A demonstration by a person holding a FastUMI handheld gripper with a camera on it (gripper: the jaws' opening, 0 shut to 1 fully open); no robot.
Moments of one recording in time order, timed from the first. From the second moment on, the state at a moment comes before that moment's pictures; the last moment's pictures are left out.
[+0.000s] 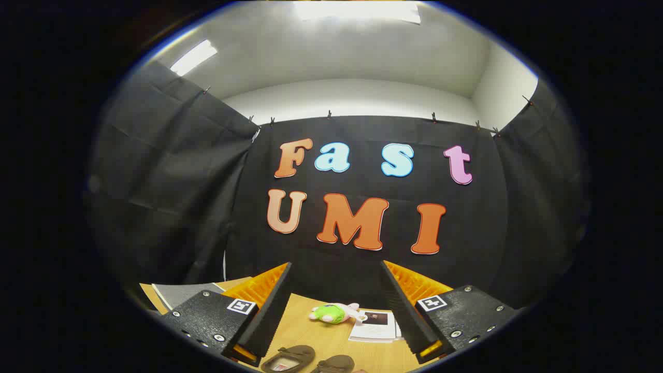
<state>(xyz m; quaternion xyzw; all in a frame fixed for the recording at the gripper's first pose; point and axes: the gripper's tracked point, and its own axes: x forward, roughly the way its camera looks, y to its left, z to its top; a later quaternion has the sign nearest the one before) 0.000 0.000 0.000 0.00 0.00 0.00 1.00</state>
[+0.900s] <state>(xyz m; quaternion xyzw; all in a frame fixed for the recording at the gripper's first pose) -0.002 0.013 -0.012 -0.01 0.00 0.02 1.00</state>
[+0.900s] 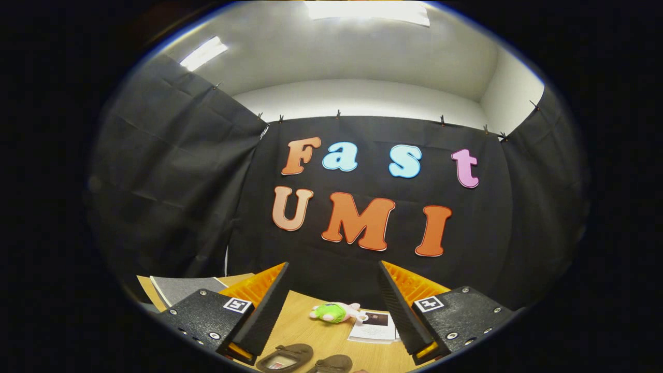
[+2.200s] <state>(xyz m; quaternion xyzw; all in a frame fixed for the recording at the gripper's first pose) 0.020 0.179 -0.172 0.19 0.24 0.21 0.93</state>
